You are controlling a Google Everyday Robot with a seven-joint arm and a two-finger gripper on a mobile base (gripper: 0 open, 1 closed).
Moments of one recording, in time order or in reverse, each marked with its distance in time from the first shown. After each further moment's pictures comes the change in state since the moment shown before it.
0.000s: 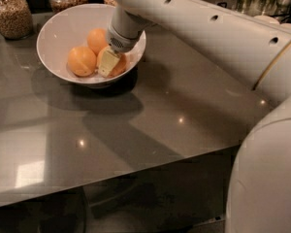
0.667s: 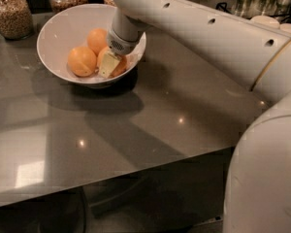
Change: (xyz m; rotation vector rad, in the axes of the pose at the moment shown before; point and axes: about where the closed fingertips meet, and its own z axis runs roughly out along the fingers) arm 0.003 -0.002 0.009 0.000 -0.001 0.000
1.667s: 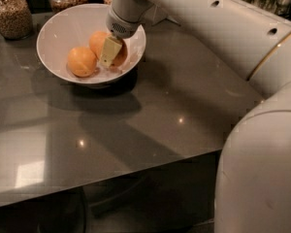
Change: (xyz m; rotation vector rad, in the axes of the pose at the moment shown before) arm -0.021 -0.017 -0.037 0.006 -0.002 -0.102
